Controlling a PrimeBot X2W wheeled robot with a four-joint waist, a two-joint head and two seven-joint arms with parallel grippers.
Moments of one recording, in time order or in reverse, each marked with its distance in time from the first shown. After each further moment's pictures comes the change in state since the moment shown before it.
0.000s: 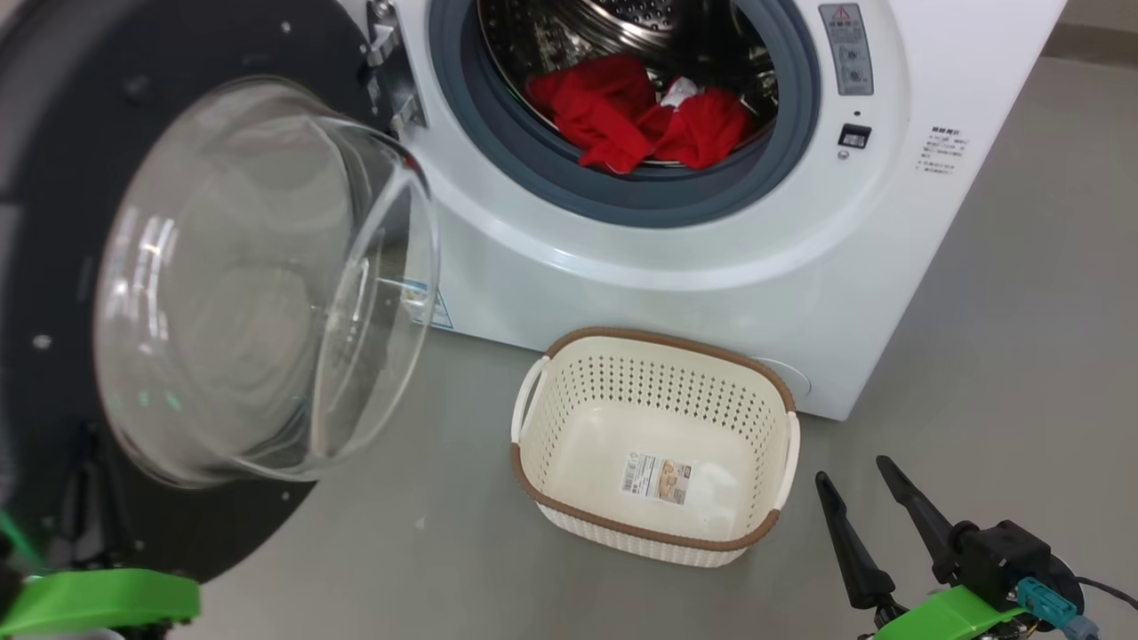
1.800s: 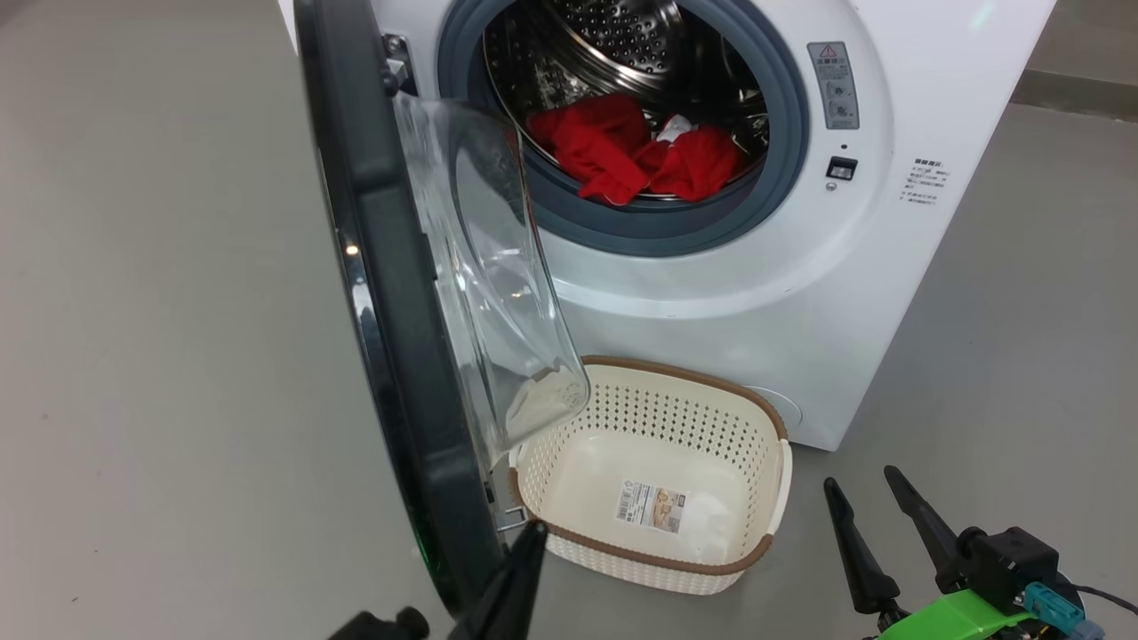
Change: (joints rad) left arm 0.197 -0.004 -0.749 -0.272 -0.130 0.035 -0.001; right arm 0.007 0.017 -0.024 0.025 0.034 0.000 0.000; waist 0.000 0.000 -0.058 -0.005
